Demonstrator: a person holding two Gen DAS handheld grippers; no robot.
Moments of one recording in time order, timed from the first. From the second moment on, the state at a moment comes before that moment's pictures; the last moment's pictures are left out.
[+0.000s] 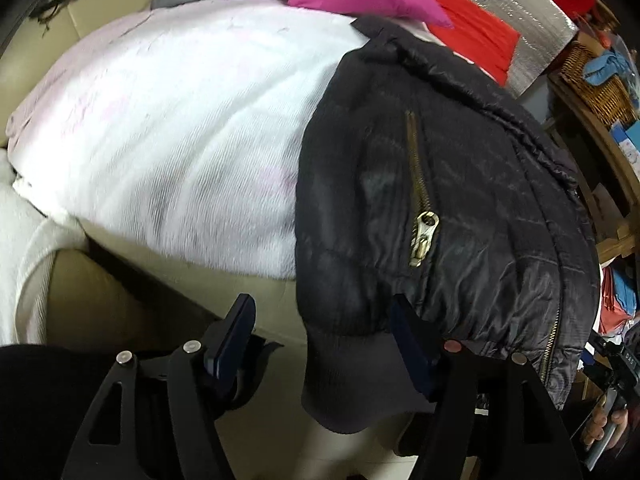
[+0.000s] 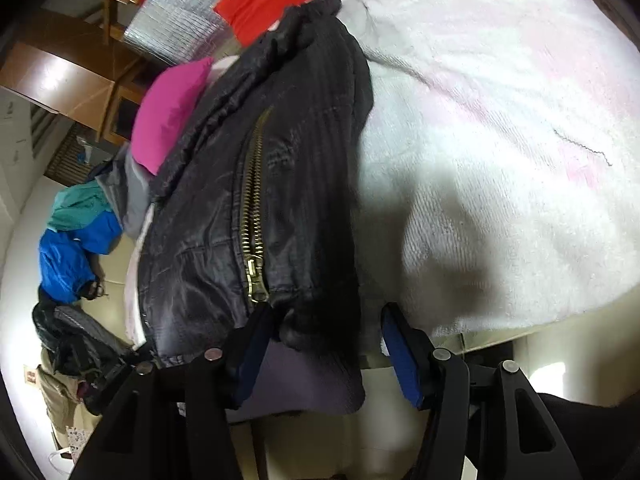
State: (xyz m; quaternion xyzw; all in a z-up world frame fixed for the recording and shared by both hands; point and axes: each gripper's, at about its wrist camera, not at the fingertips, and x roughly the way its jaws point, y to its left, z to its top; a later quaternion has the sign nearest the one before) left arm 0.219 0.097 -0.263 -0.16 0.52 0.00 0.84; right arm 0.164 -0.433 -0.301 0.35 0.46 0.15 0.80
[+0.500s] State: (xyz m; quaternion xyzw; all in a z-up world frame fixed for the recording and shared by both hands) left arm 0.218 0.092 -0.265 -0.16 0.51 -0.03 0.85; right arm 0.156 -0.420 -0.279 0.33 0.40 0.20 0.83
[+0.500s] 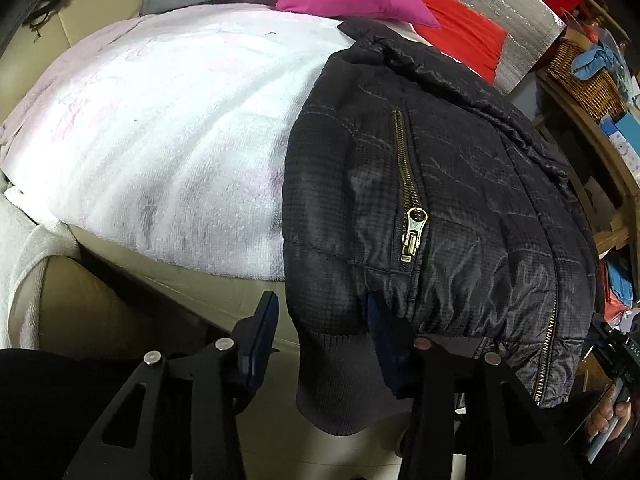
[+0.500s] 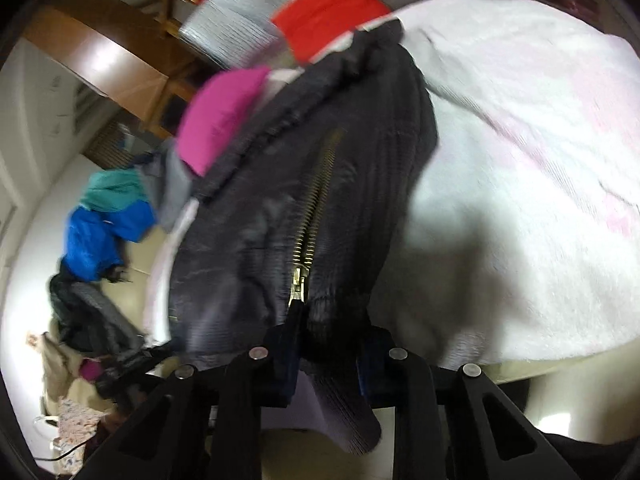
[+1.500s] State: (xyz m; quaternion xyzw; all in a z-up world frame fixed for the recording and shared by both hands) left arm 0.216 0.077 -0.301 -0.16 0.60 -0.08 0.78; right arm 0.162 -0.412 -0.311 0.32 0.49 0.22 0.78
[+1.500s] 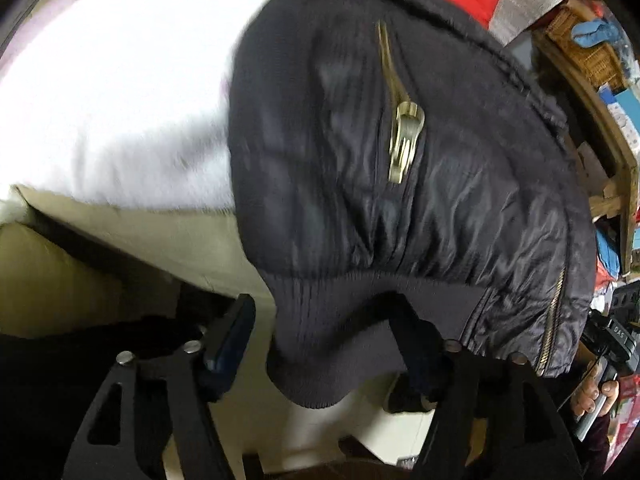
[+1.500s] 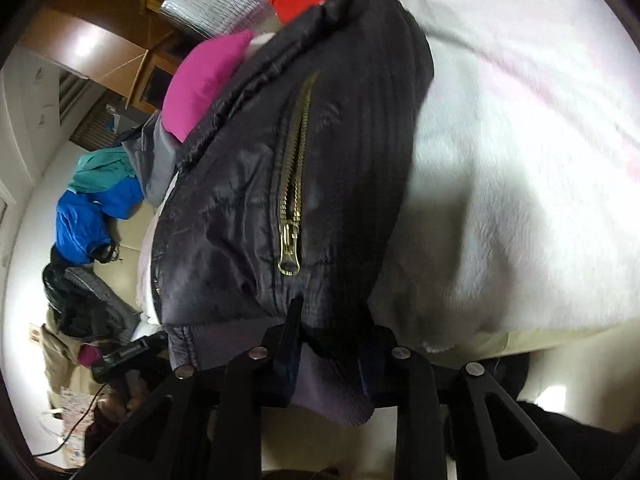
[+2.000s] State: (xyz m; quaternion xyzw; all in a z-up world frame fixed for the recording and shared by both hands) left arm 0.204 0.084 -0.260 -0.21 0.52 -0.16 0.82; right arm 0.131 -0.411 -0.250 0.31 0.35 0.29 0.84
